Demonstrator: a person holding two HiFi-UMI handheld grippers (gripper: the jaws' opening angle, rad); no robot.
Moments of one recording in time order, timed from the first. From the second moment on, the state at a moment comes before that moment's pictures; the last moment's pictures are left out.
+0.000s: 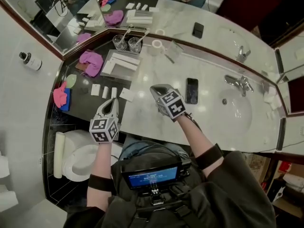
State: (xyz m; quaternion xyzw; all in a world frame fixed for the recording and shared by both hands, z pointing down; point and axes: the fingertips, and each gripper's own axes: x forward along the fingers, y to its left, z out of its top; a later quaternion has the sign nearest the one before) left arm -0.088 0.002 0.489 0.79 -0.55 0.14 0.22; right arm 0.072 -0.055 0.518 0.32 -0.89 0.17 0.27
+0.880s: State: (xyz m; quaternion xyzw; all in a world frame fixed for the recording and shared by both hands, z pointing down) left arm -0.073 -0.003 0.494 0.77 -0.58 0.13 0.23; right arm 0.115 -0.039 0.510 0.34 -0.89 0.19 0.25
